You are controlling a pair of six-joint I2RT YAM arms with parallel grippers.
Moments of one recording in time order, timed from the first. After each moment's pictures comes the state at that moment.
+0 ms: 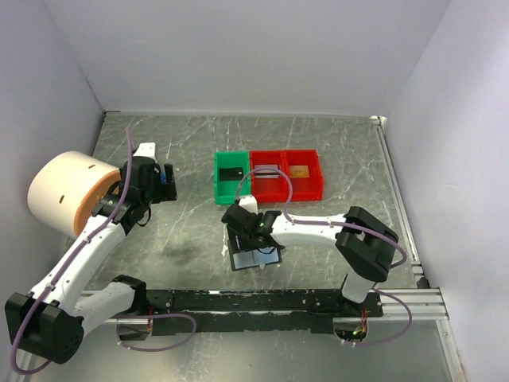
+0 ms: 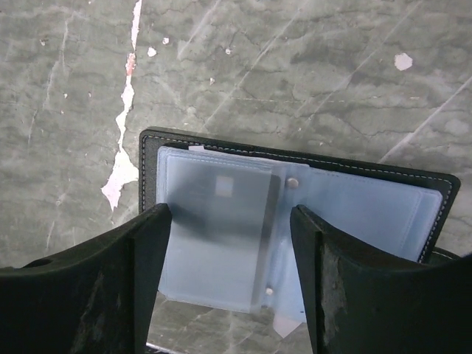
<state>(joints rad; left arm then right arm) -0.32 1.00 0.84 -0.49 -0.32 -0.26 1.08 1.68 0.98 -0.42 0.27 0.74</state>
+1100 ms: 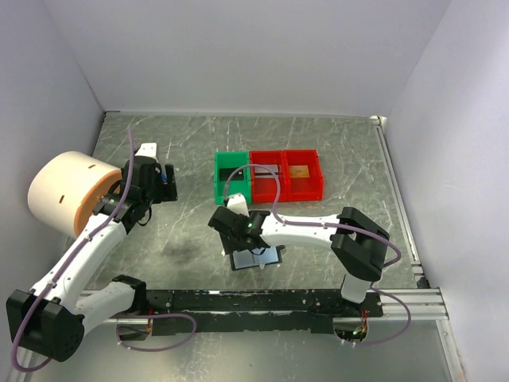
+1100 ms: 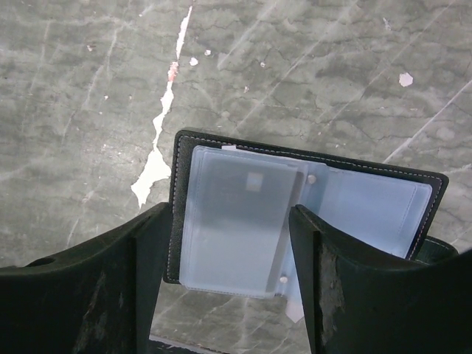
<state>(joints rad) -0.32 1.02 0.84 -0.49 -0.31 -0.26 1.16 1.74 1.12 -0.55 0.36 0.73</state>
